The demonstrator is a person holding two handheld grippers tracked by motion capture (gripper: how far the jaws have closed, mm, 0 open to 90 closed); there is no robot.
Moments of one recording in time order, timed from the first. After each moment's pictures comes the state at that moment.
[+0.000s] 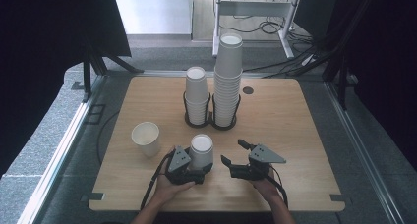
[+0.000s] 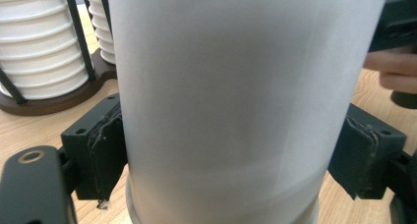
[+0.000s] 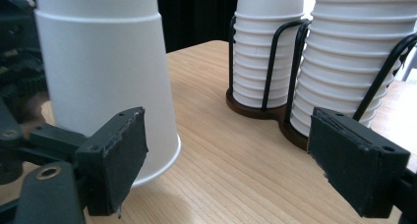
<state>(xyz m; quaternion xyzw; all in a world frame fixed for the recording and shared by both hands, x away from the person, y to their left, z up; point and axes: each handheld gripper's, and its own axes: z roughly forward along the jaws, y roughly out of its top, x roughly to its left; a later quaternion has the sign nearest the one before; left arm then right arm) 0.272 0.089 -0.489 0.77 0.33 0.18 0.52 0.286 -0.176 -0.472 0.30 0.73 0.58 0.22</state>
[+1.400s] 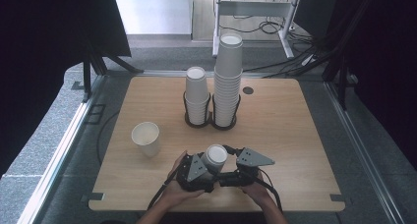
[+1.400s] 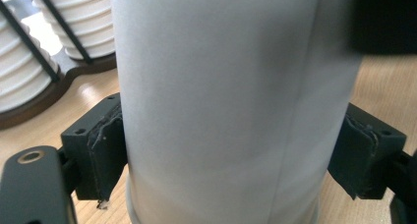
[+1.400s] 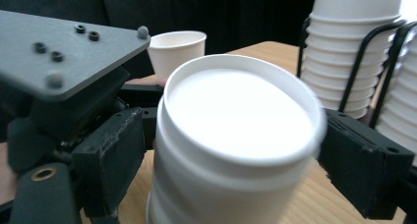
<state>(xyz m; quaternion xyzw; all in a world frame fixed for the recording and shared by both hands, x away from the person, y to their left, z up) 0.258 0.051 -0.502 0.82 0.26 0.23 0.46 0.273 -0.142 -0.468 0.25 0.74 0.60 0.15</state>
